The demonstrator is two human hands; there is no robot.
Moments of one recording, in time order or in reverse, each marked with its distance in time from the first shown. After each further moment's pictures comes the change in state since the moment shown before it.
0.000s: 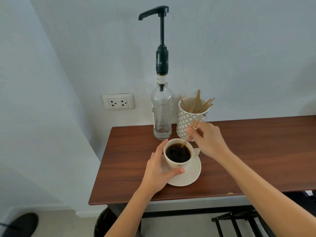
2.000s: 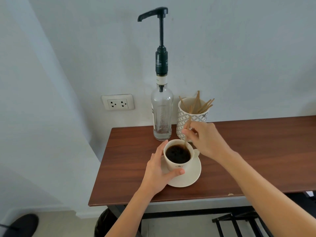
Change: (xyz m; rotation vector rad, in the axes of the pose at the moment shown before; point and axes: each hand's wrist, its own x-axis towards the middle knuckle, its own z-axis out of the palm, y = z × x) left_hand 0.001 -0.003 0.001 -0.002 0.008 0.040; right_hand 0.003 -0.011 -0.006 -0.120 -0.049 -0.149
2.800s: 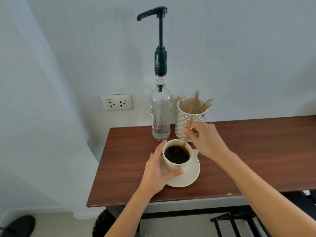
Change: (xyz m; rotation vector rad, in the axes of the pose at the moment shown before) left_hand 0.001 -0.002 0.000 0.002 0.002 0.016; right_hand -0.002 -0.001 0.002 0.027 0.025 0.068
